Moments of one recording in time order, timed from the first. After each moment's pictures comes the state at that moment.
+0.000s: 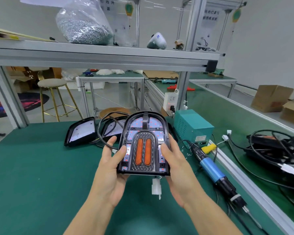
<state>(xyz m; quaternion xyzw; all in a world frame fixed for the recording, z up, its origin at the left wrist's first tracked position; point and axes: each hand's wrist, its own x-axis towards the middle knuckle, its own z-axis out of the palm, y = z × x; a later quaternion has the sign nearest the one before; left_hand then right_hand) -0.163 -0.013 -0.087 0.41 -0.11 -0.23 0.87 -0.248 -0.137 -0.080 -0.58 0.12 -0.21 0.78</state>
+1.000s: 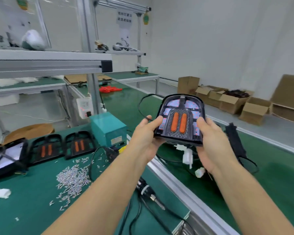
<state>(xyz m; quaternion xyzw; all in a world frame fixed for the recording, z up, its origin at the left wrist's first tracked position) -0.302 -0.280 -0.013 0.36 -0.21 -0.54 0.73 -0.435 -0.324 -0.016 -0.48 0.31 -0.54 0.62</state>
